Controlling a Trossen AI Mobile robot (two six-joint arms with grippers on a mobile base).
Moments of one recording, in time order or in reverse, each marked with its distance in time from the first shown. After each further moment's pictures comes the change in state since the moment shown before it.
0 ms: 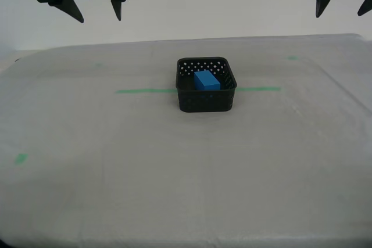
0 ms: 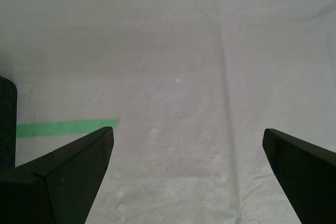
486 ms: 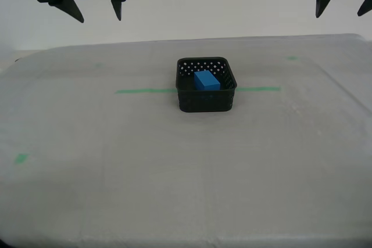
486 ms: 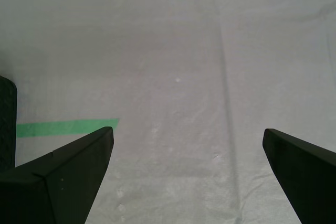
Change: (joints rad) arm 0 -0.001 0.000 0.000 0.000 0.000 0.000; arm 1 0.000 0.000 0.000 0.000 0.000 0.000
